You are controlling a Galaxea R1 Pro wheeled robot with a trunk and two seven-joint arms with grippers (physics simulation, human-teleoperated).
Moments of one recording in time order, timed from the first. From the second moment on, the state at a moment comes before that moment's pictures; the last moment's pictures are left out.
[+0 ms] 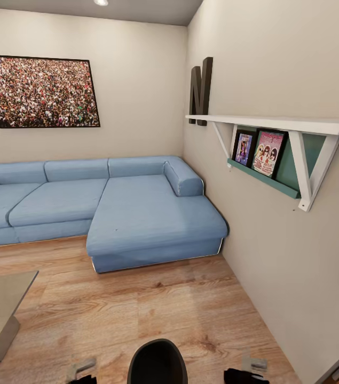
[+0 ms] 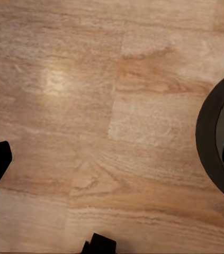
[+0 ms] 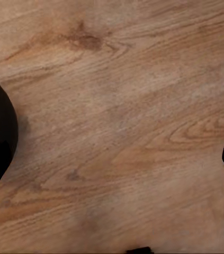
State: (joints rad) left arm -0.28 -0.05 0.37 -0.56 -0.09 0.27 0.14; right arm -0.33 0.05 -0.11 -0.47 -0.03 0.22 -0.13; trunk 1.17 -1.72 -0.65
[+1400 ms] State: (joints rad) left arm -0.44 -0.16 0.28 -0.57 -0.01 0.33 0.06; right arm -0.54 0.17 -0.04 -0.35 -0.04 0.29 -0.10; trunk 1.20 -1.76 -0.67
